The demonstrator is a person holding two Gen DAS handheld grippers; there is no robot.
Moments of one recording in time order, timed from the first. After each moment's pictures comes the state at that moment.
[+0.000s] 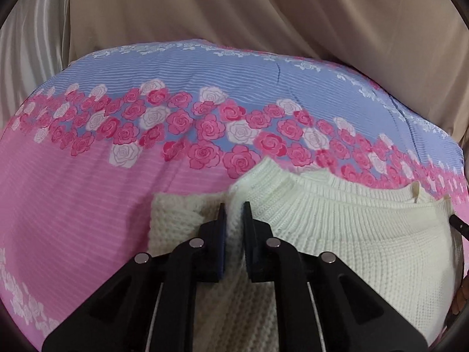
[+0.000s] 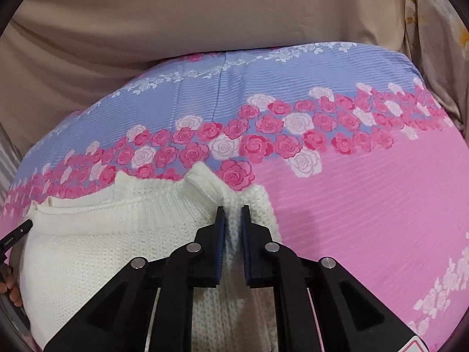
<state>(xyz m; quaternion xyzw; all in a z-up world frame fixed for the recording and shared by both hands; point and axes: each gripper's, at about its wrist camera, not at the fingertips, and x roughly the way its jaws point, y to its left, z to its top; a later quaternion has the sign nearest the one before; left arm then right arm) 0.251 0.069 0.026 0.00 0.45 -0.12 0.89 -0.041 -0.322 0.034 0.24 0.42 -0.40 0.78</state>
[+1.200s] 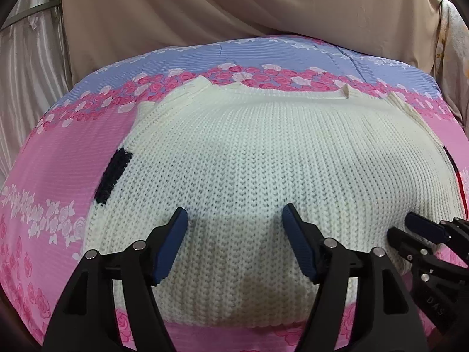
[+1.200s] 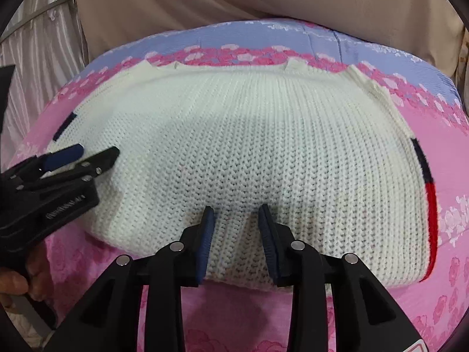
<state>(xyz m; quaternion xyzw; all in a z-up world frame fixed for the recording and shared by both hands) 0.081 0.033 0.029 0.10 0.42 -0.14 0.89 -0.038 -0.110 0.018 0.18 0.49 -0.26 0.82</state>
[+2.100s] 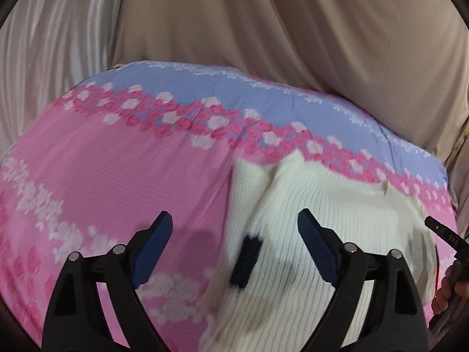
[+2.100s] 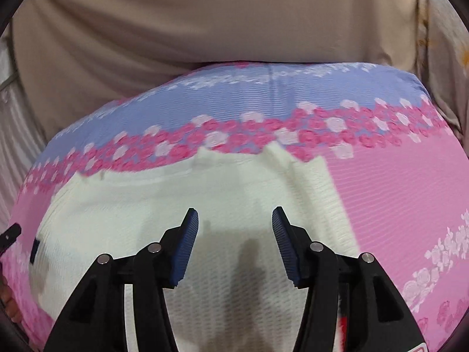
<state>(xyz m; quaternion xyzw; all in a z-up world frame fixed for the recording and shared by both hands) 0.166 0.143 0.083 -0.05 0.41 -0.11 0.91 -0.036 -0.252 0.064 0.25 0.40 -0.37 0.80</state>
